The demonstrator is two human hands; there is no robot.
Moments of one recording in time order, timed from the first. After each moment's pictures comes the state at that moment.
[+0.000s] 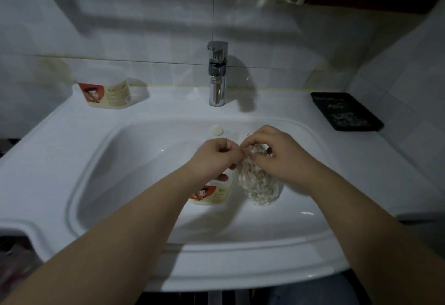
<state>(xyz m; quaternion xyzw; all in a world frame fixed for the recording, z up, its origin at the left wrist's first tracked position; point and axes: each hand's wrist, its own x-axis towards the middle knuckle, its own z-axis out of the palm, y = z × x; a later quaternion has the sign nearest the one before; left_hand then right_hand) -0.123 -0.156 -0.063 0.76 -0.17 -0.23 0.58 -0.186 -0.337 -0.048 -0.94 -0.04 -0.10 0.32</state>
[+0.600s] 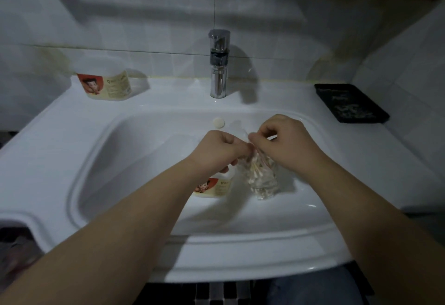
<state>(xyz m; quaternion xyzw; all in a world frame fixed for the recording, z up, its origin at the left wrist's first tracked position) -0.131 -0.160 -0.053 0.79 -0.17 -0.22 0.55 -0.183 -0.332 -0.045 -0.94 0.05 -0.18 0.30</state>
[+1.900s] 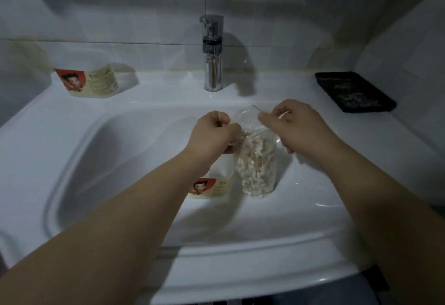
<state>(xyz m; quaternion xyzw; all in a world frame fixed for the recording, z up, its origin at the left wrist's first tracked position) -0.100 -0.175 -0.071 0.70 -0.11 -0.17 0.69 -0.177 -0.346 -0.038 -0.90 0.17 -0.15 0.36</state>
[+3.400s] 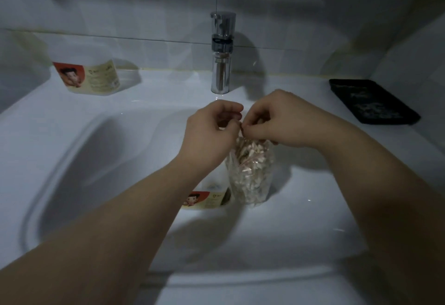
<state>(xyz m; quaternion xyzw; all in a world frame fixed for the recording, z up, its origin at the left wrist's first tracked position) -0.090 -0.168 -0.075 0.75 -0.21 0.03 0.63 -0.137 -0.324 -0.006 -0.96 -0.03 -0.02 0.28</state>
